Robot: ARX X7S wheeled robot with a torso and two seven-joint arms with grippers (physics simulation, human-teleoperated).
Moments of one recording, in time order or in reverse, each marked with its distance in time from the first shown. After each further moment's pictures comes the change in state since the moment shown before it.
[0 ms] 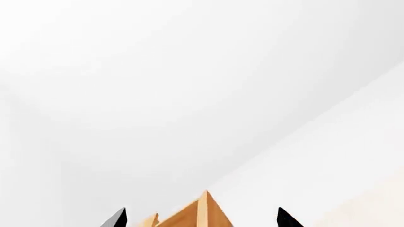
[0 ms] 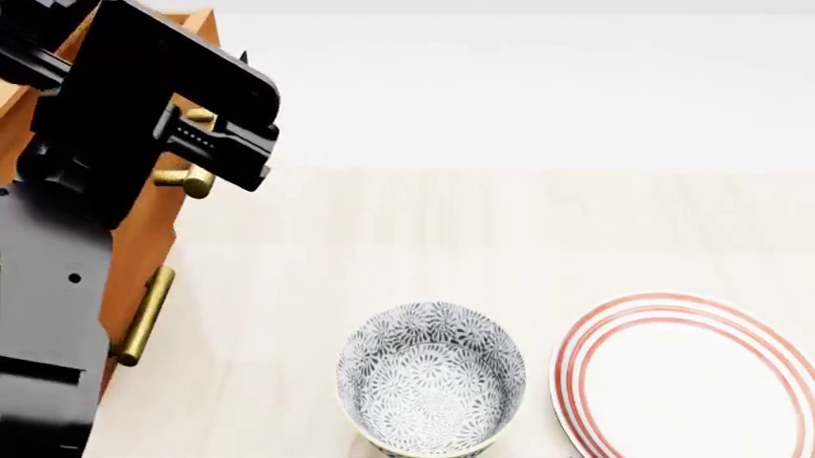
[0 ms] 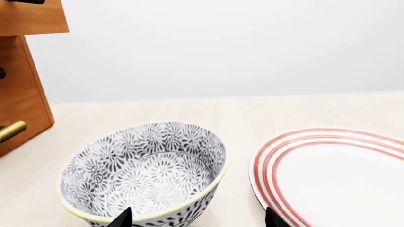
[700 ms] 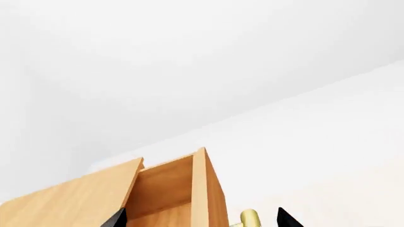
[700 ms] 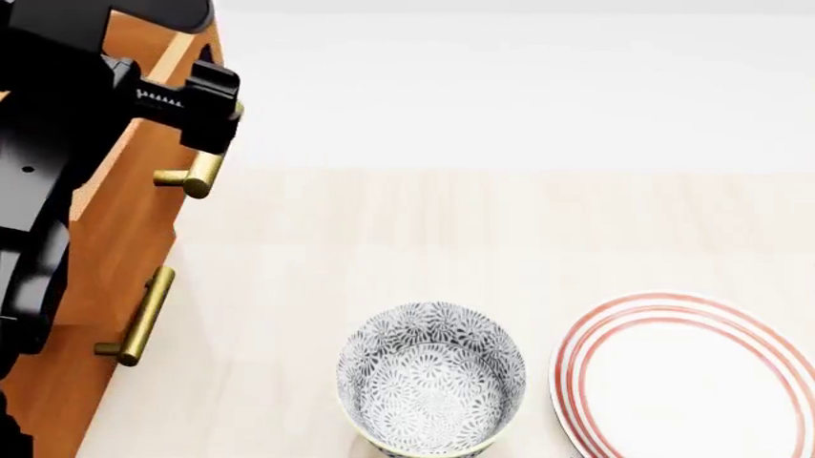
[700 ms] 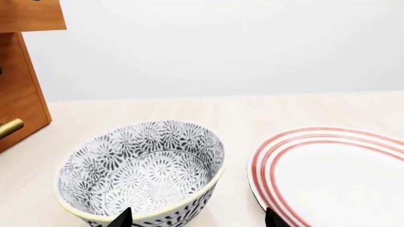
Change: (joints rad) left arm -0.164 0.029 -0.157 -0.217 -0.212 -0.170 -0.074; right arm 0.004 0.006 -0.009 -0.003 0.001 0.009 0.015
